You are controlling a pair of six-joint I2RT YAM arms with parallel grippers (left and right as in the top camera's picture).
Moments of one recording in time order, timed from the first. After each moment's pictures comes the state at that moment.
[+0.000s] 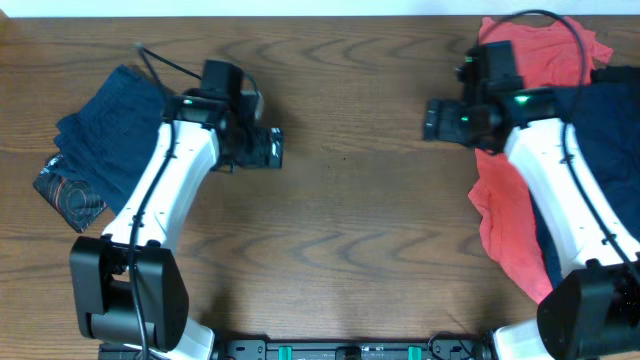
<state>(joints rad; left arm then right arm) -0.18 1.71 1.35 -1.00 0.16 -0.11 0.13 1.66 1.43 -0.96 -0.06 0.33</state>
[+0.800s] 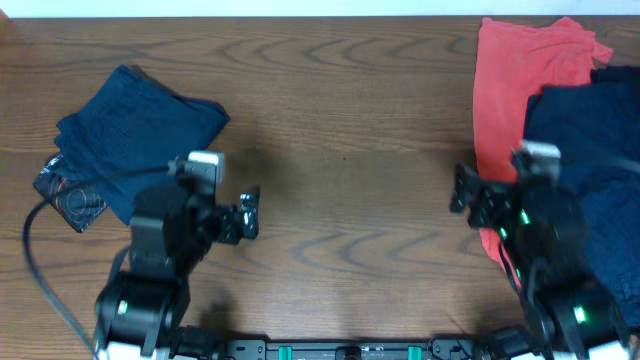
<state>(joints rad) -0.18 0.70 0.77 -0.68 0.12 -0.12 0.27 0.66 0.75 -0.60 0.20 0.35</state>
